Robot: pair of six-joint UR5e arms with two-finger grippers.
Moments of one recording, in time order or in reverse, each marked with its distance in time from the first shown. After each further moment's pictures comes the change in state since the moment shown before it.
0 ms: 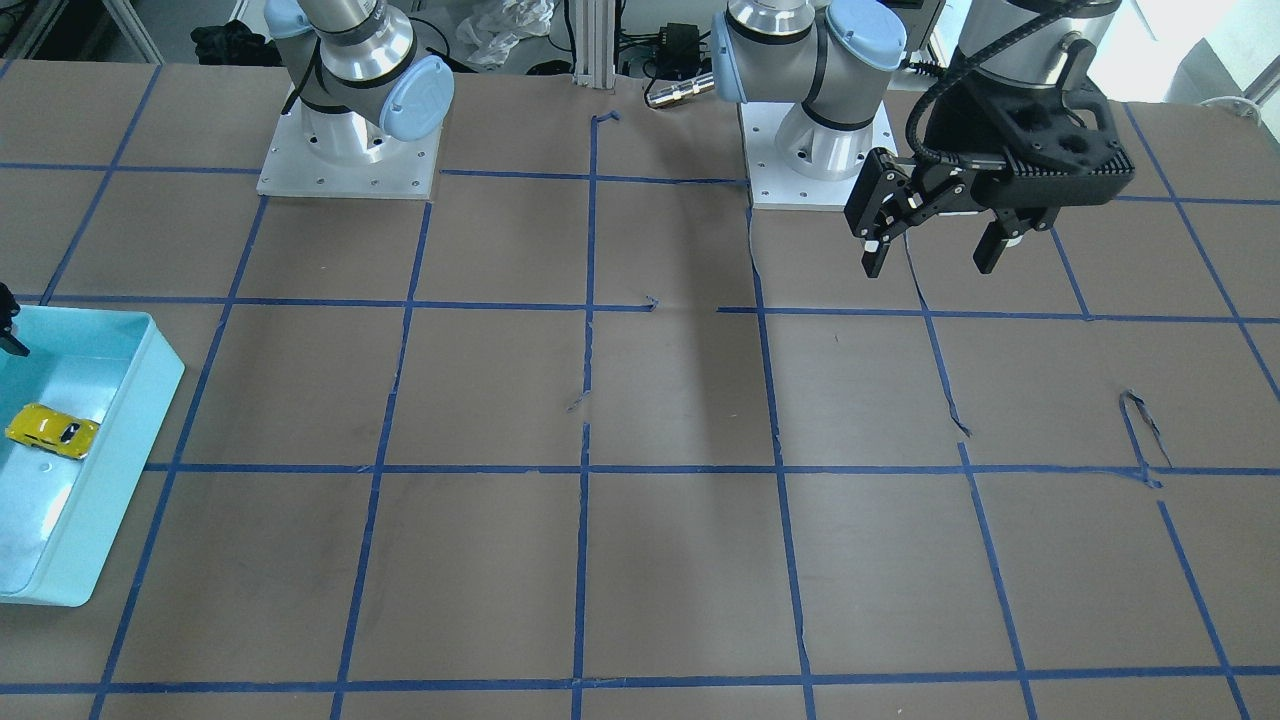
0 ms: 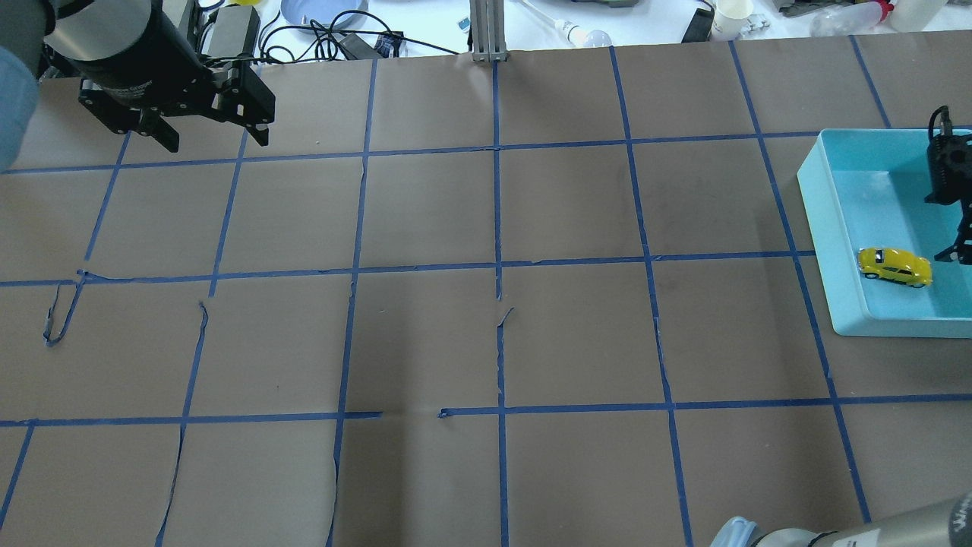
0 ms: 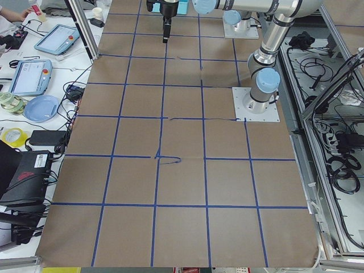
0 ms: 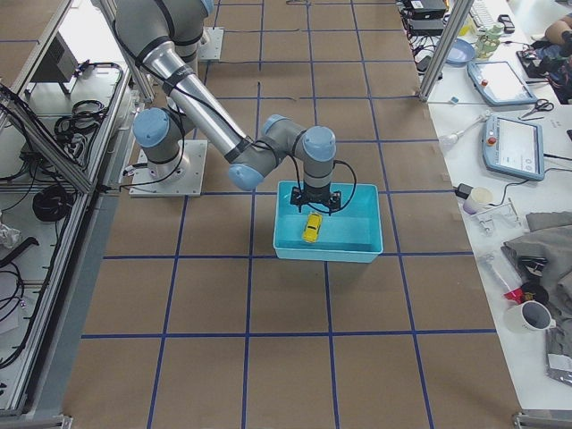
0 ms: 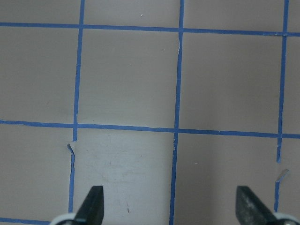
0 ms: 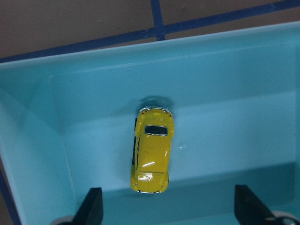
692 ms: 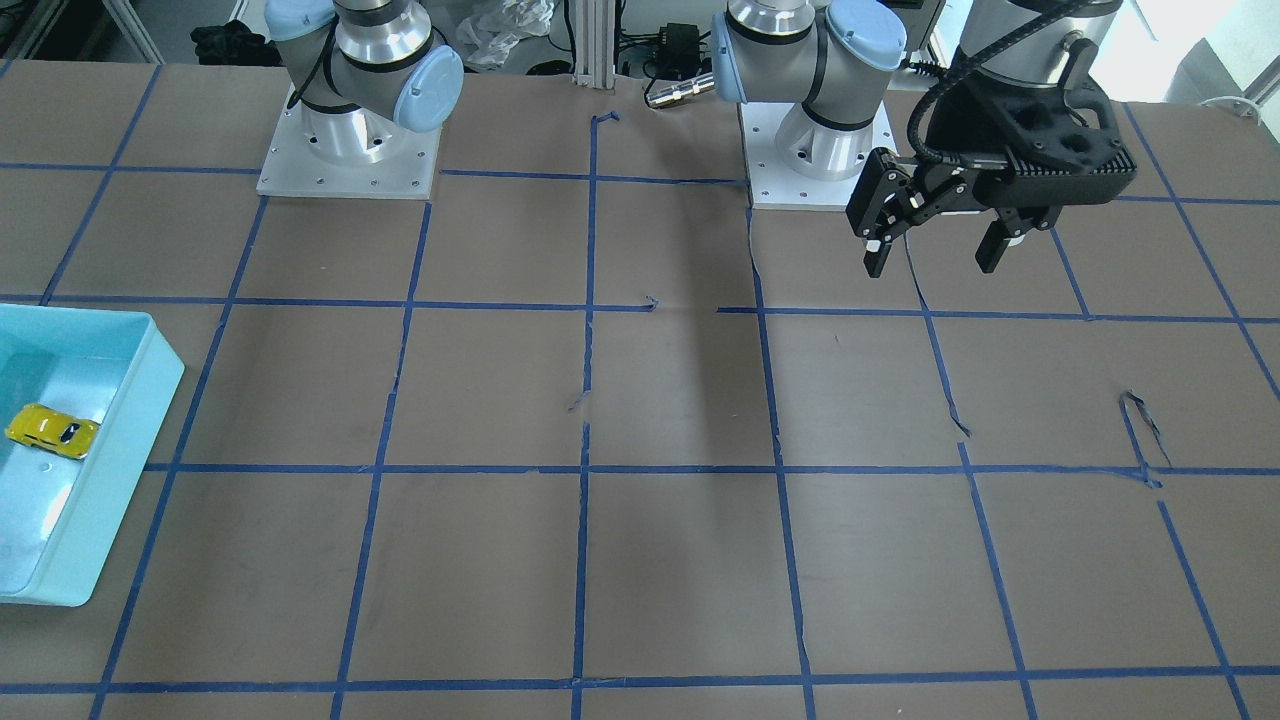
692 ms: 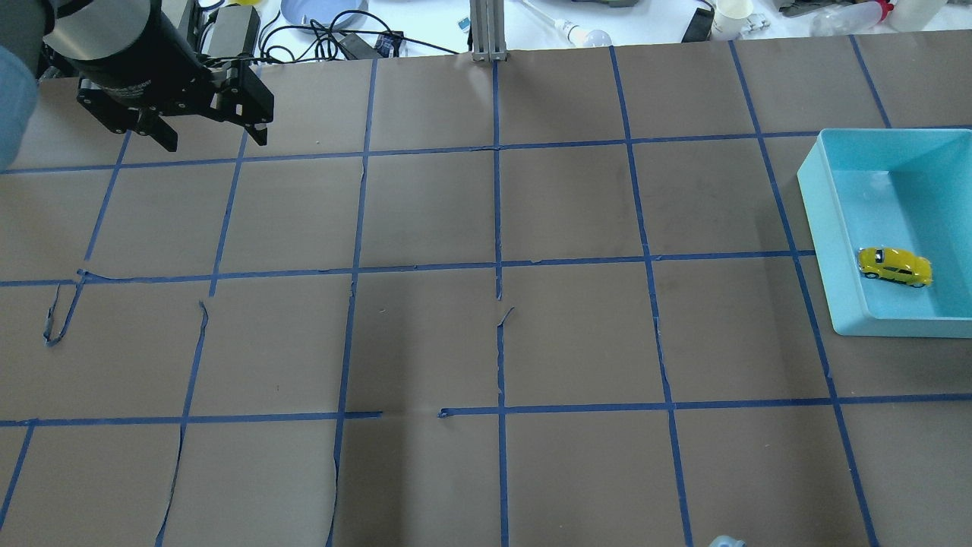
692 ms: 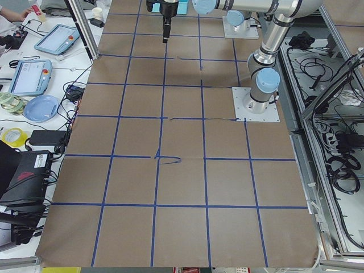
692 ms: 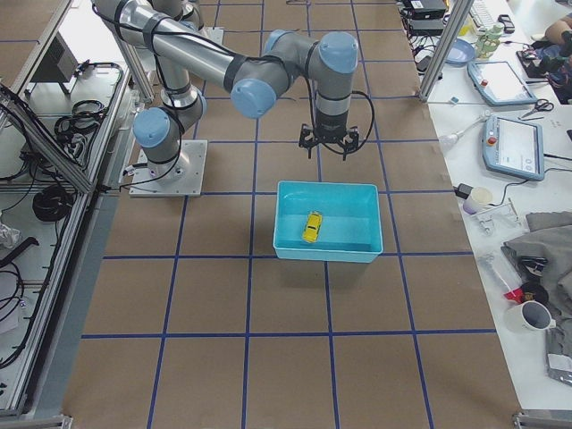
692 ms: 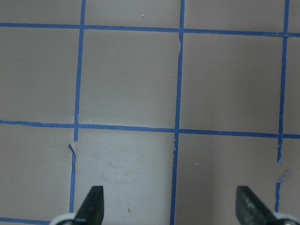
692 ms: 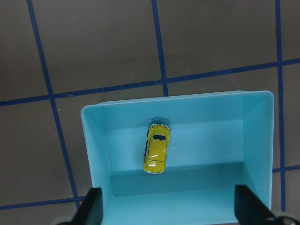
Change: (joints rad) left arm 0.000 0.001 0.000 0.000 0.004 0.000; right arm 0.116 -0.140 -0.340 0.527 -0.029 0.065
